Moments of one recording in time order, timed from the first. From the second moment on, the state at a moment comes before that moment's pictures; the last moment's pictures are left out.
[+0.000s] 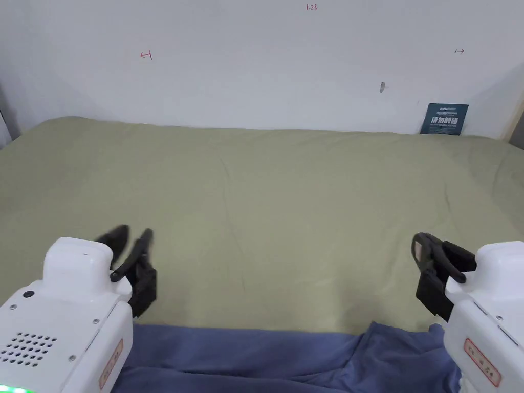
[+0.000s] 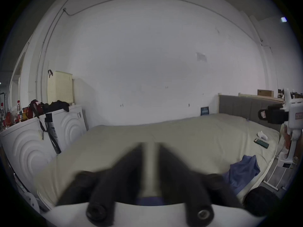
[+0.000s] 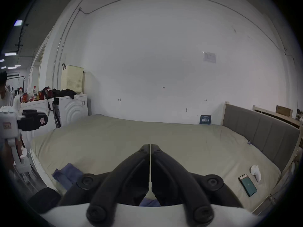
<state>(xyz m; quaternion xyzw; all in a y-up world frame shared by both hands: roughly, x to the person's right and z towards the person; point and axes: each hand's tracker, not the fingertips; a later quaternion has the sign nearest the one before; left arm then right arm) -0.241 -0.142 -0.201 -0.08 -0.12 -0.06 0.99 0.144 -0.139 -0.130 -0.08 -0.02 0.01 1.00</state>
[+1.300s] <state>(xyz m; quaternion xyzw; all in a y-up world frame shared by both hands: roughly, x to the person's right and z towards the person) -0.401 -0.391 -0.351 -0.50 -0.25 0.33 0.76 0.091 -0.162 -0.138 -0.16 -0.02 0.03 0.99</state>
